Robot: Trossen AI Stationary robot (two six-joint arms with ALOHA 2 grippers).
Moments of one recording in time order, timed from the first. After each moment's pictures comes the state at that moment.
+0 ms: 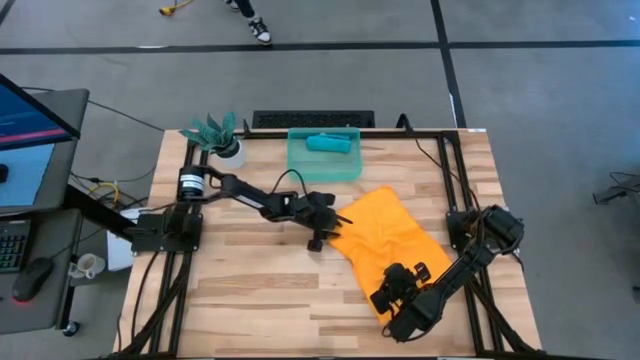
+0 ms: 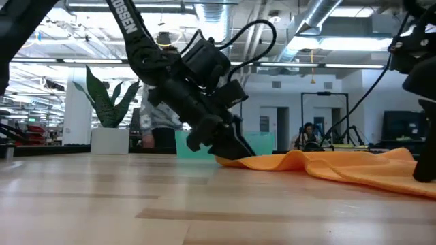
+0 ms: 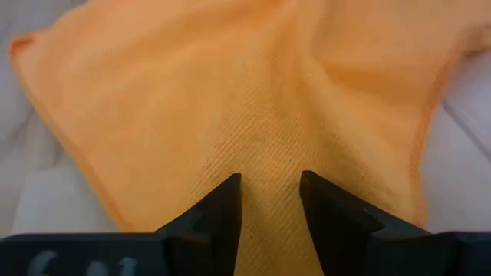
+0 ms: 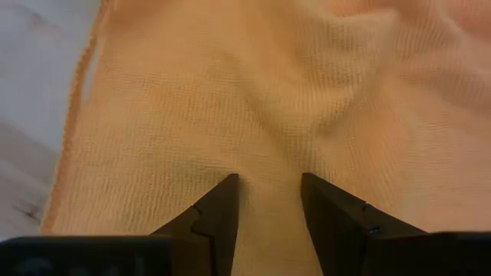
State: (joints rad) left arm 0.08 2.07 1.02 0.35 0.17 0.33; right arm 0.84 1.97 1.14 -0.94 0.52 1.83
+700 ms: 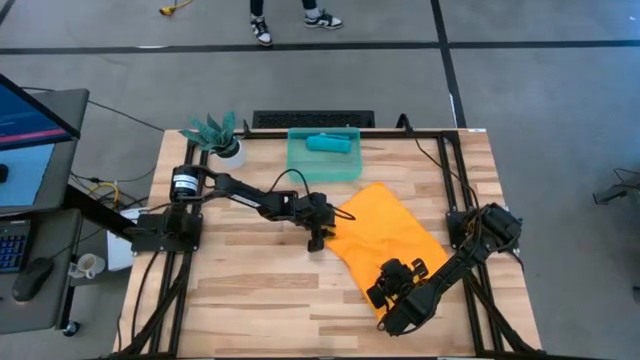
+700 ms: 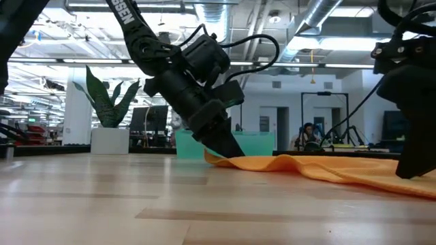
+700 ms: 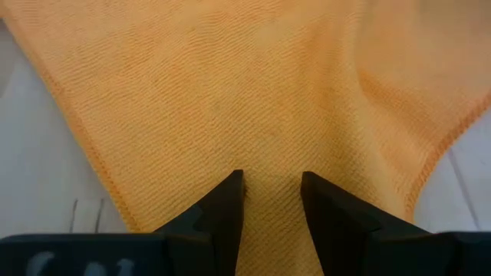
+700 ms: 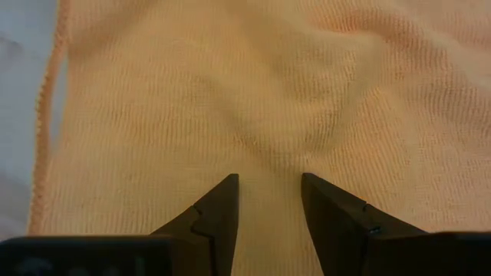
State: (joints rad) left arm 0.07 2.05 1.02 0.15 0.15 0.02; right arm 0.79 1.97 1.14 -0.96 0.52 1.81
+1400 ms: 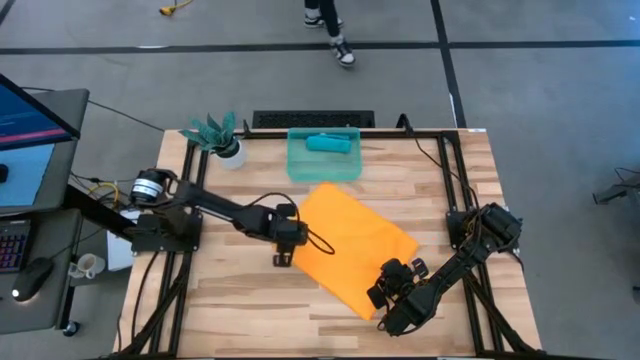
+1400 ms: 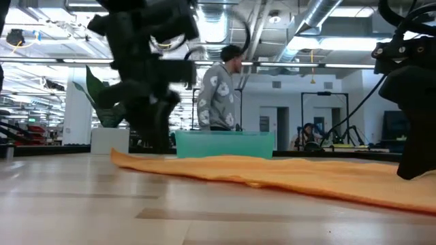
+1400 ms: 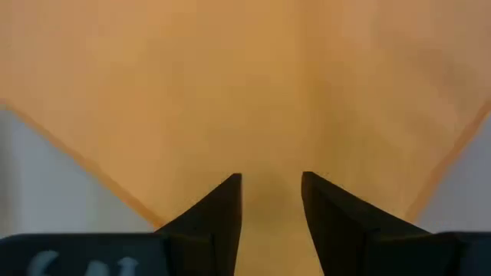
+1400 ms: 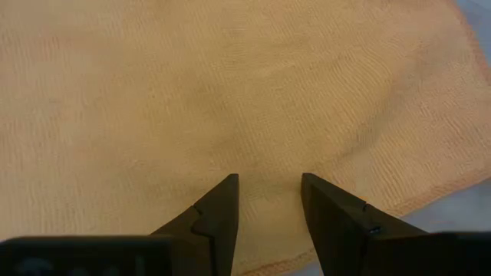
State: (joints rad) left arm -0.14 1.75 1.00 -0.47 -0.18 -0.04; right arm 0.79 1.97 1.14 -0.96 0.52 1.80
